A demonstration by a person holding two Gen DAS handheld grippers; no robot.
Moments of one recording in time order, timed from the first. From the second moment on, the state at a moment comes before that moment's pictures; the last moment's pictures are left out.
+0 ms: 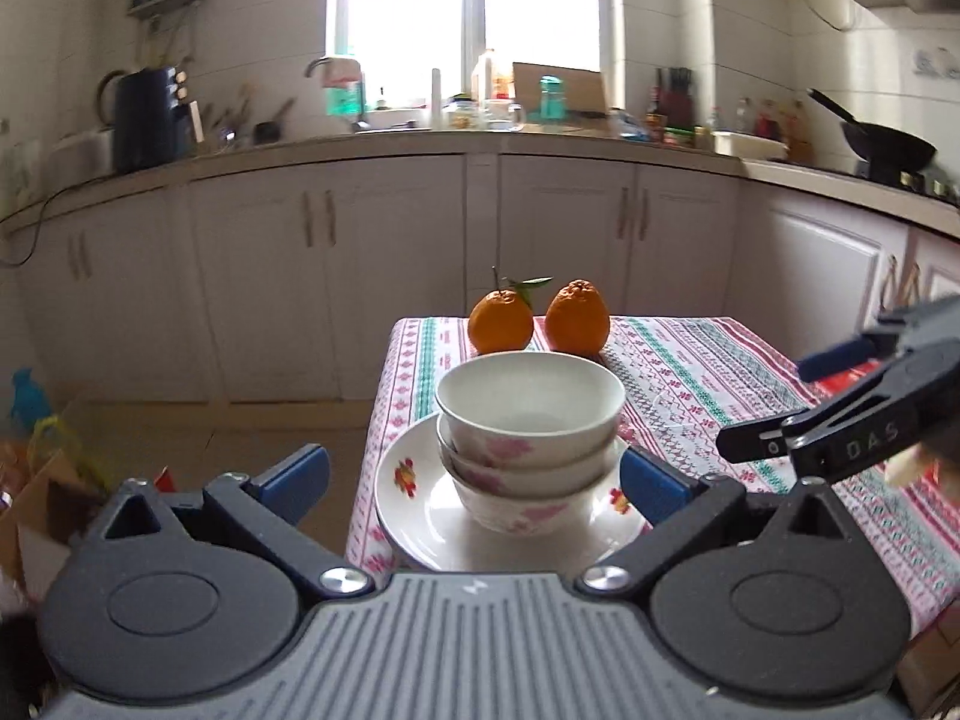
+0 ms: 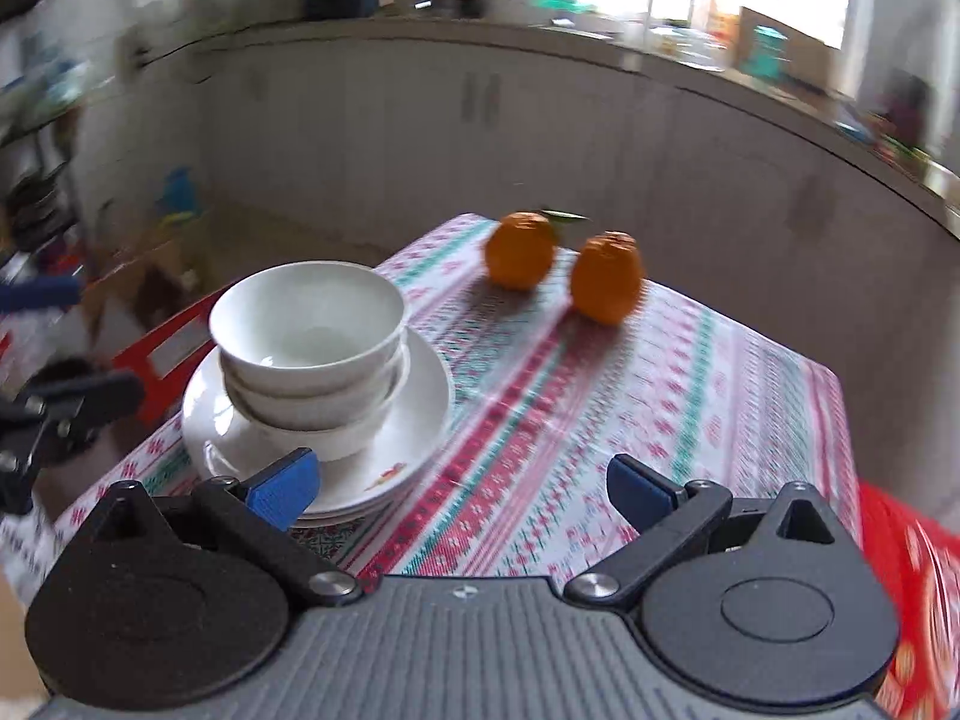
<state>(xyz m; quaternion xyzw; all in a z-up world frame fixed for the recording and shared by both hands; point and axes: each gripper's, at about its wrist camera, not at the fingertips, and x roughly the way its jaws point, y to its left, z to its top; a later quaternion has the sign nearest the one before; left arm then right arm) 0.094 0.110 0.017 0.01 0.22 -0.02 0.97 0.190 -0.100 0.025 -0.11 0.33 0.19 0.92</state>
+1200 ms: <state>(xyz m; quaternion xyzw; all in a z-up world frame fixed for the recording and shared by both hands) 0.024 0.067 0.026 -0.01 0.23 0.05 0.97 0.088 -0.115 0.027 -0.07 0.28 0.11 0.95</state>
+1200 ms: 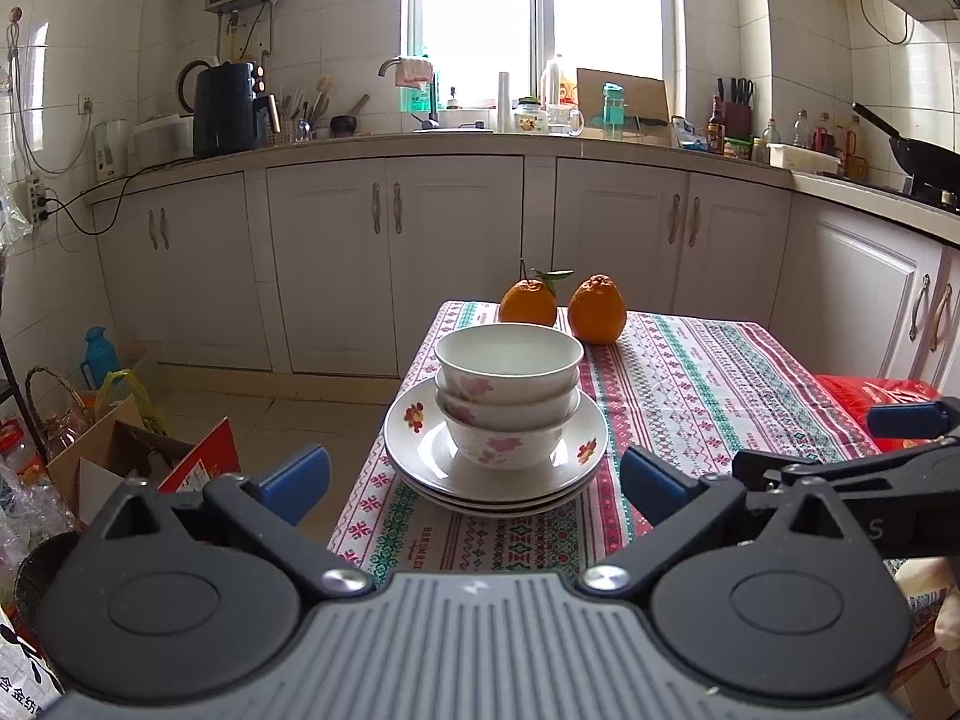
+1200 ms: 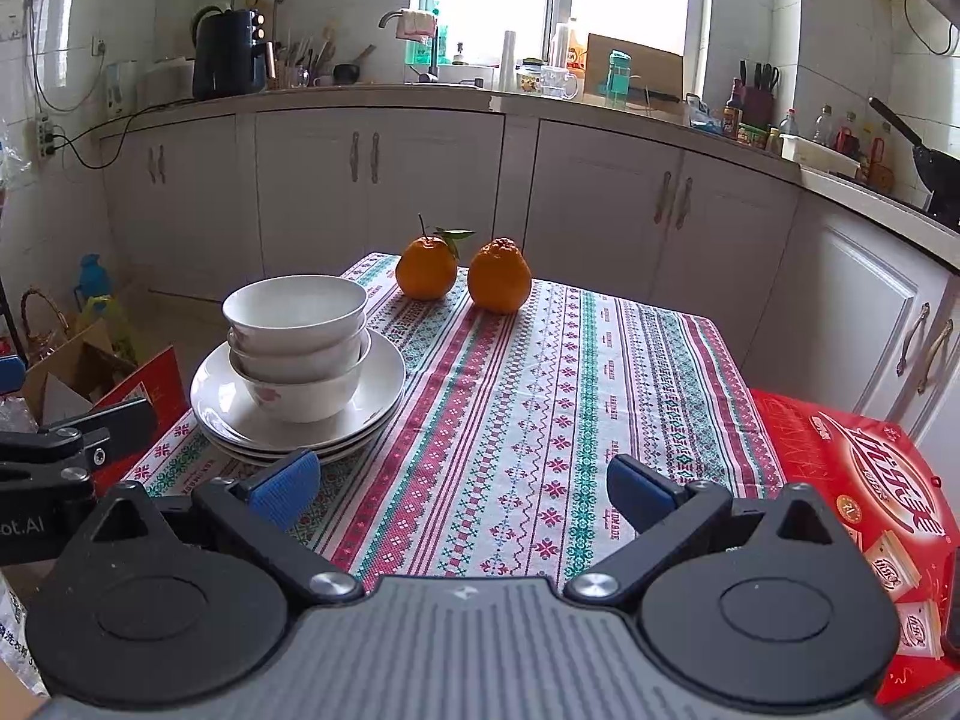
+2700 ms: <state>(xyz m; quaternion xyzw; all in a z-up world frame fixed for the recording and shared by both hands) 0.022 0.064 0.029 -0.01 0.23 0.06 0.97 0.083 -0.118 0.036 -0.07 0.26 0.10 0.96</state>
